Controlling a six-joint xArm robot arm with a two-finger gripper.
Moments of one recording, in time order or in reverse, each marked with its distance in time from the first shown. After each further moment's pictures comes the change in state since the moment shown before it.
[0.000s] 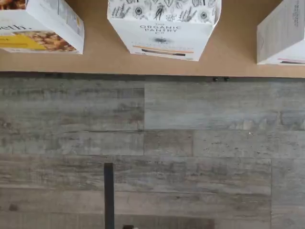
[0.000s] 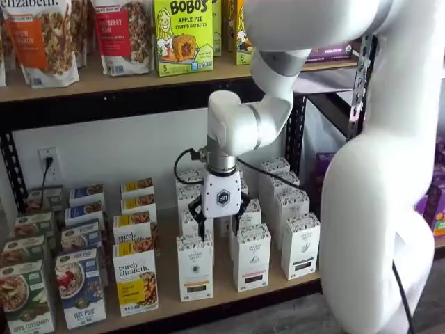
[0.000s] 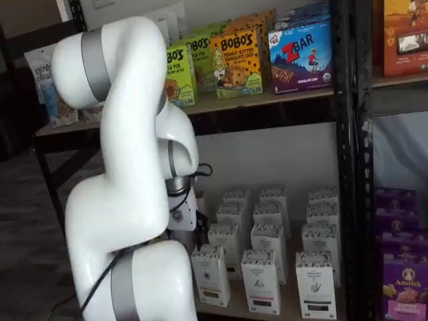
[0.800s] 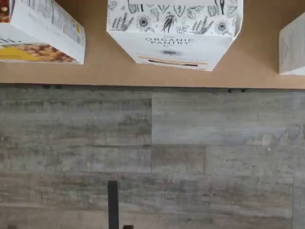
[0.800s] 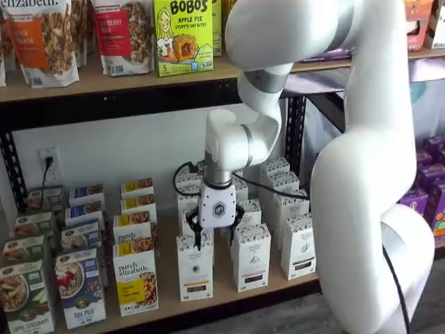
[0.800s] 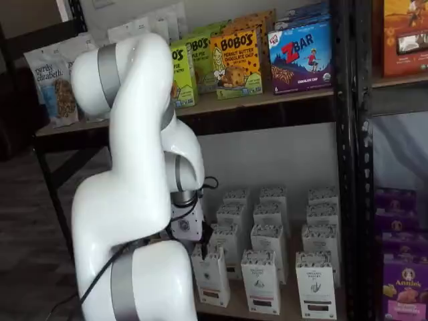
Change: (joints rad) arm -0.018 0.215 -0.127 0.086 -0.079 -0.098
